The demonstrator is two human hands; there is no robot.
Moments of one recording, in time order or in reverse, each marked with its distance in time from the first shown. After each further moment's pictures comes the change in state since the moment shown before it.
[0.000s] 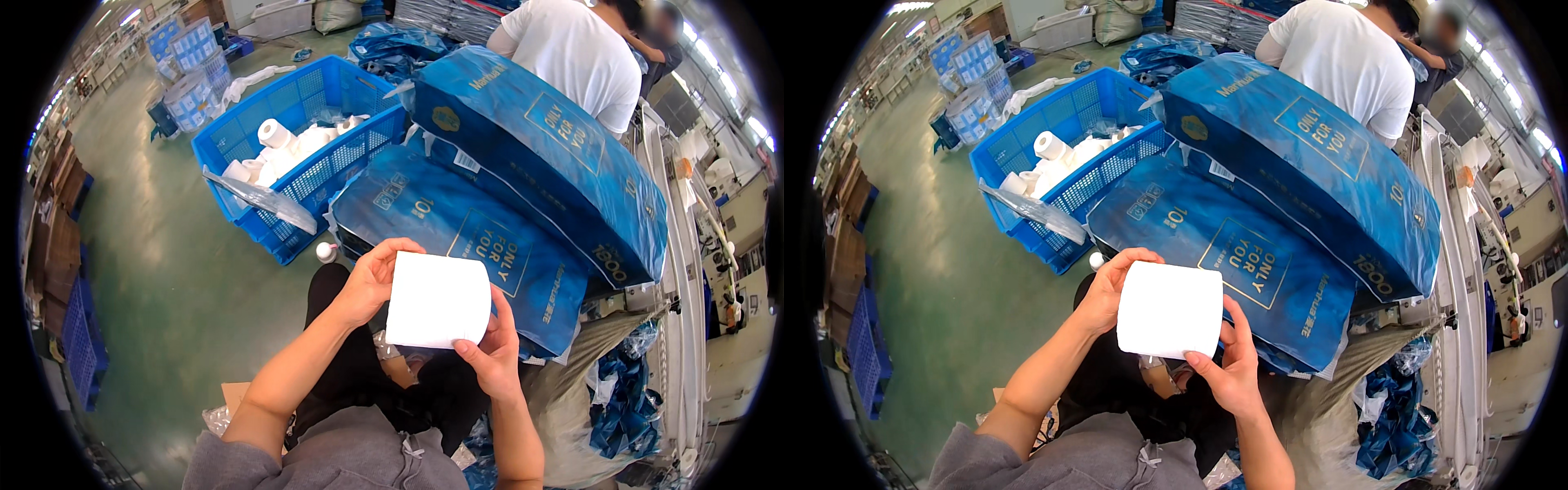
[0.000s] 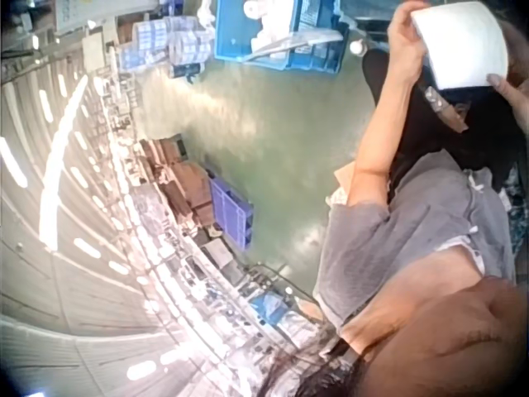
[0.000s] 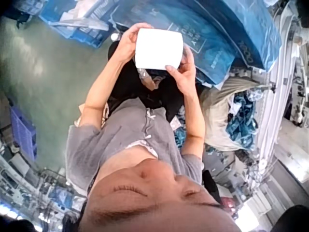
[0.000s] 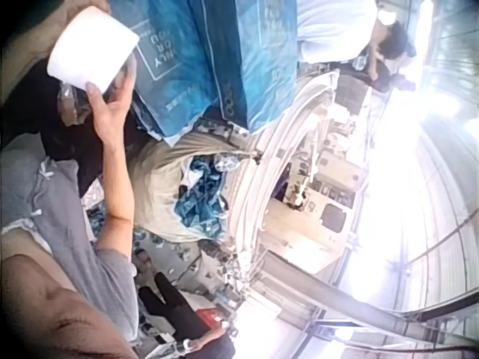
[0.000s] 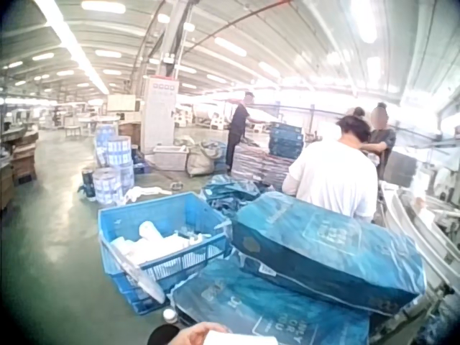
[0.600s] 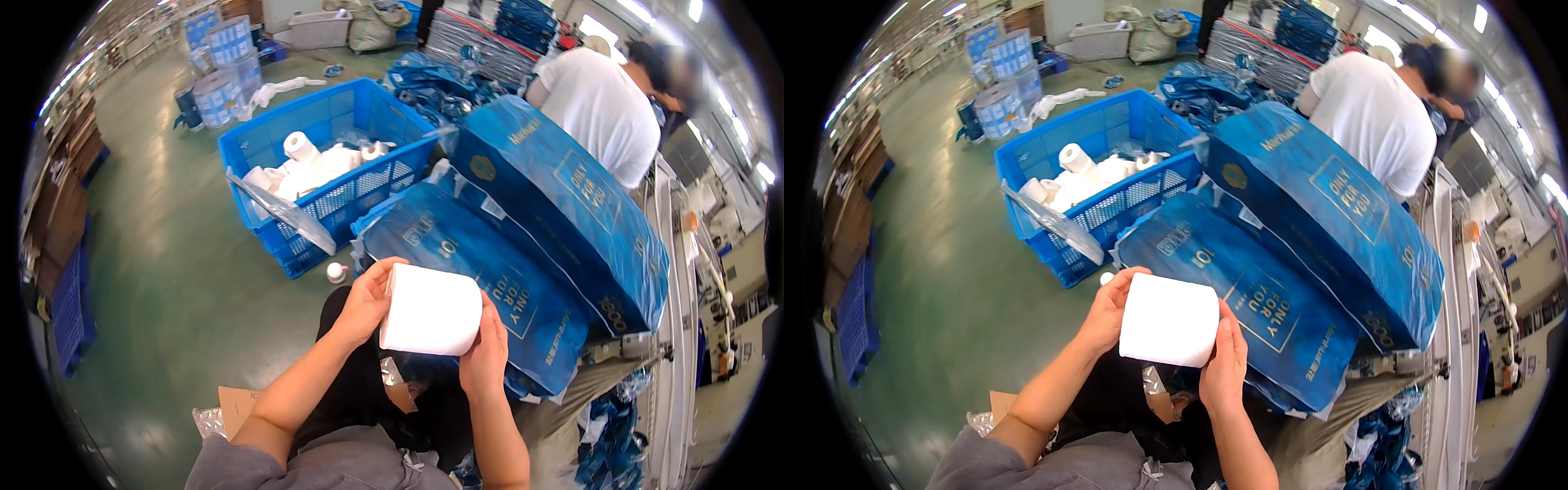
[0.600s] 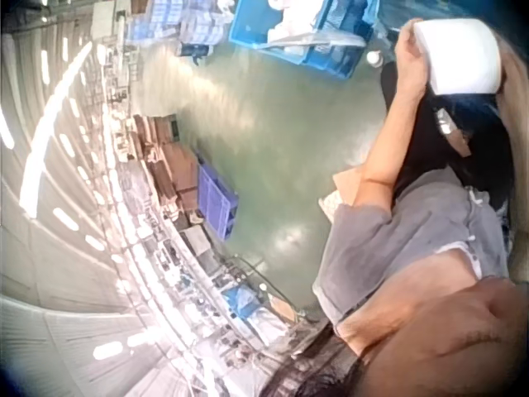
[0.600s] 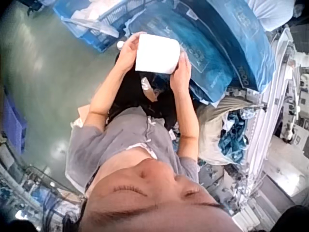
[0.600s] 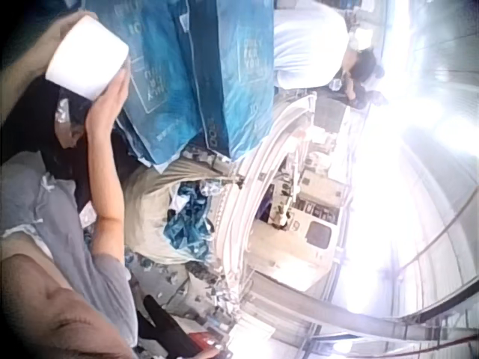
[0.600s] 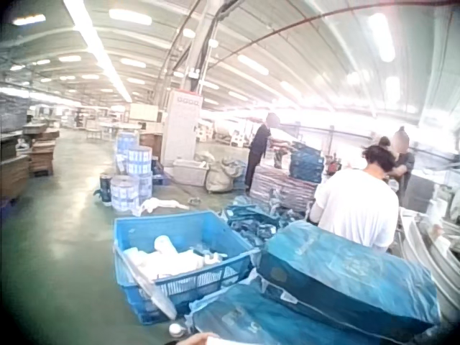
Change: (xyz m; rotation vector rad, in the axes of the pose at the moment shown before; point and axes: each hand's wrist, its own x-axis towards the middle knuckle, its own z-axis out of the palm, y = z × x) left_hand -0.011 0.019 -0.025 0.069 0.262 0.088; right_hand 0.056 0.004 0.051 0.118 0.211 0.124
